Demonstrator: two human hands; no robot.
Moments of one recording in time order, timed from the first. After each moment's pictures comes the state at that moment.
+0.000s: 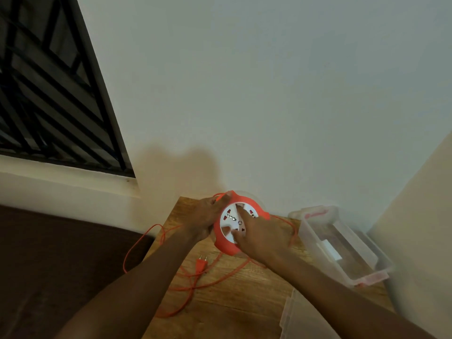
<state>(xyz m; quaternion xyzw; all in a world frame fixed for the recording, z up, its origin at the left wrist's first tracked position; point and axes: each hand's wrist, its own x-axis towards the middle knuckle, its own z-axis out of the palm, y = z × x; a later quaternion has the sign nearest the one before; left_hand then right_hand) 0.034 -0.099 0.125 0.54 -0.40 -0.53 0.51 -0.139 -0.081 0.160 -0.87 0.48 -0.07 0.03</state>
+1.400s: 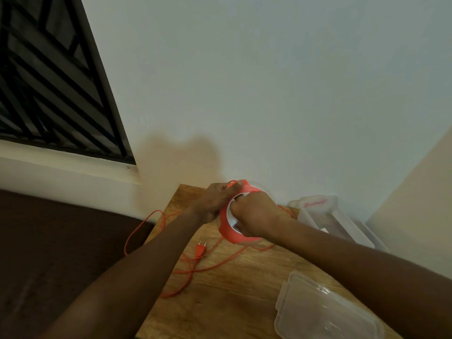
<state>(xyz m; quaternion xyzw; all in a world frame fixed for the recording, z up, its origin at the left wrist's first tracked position) 0.022 -0.108 0.129 0.53 -0.43 -0.56 0.48 -0.126 -0.106 0.179 -0.95 0.29 0.06 -0.12</state>
